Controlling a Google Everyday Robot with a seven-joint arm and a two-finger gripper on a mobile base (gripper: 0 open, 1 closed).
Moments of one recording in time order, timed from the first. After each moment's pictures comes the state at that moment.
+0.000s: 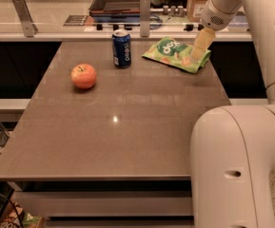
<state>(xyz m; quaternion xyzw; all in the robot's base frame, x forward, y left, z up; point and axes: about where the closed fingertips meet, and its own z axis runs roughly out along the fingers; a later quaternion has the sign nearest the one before) 0.758 -0.216 0.910 -0.56 0.79 -0.04 0.23</state>
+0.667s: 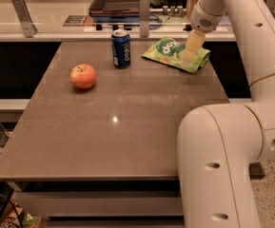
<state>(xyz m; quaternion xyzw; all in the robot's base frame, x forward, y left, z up) 0.767 -0.191 0.894 -0.58 0.79 -0.03 0.20</state>
